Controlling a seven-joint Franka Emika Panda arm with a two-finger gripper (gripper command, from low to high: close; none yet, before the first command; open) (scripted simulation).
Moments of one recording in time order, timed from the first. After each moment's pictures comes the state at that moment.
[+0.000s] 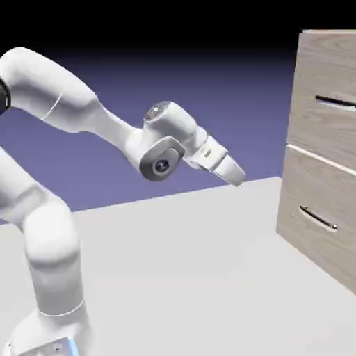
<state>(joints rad) 0.03 -0.53 -0.04 -2.79 0.05 3.02 0.75</state>
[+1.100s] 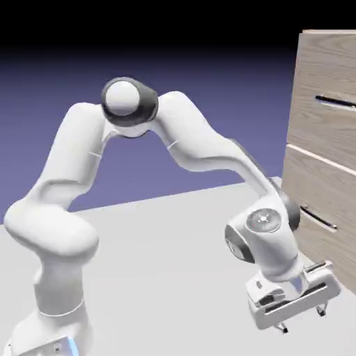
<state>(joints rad) 0.61 0.66 -1.12 -2.22 1.49 2.66 1.11</state>
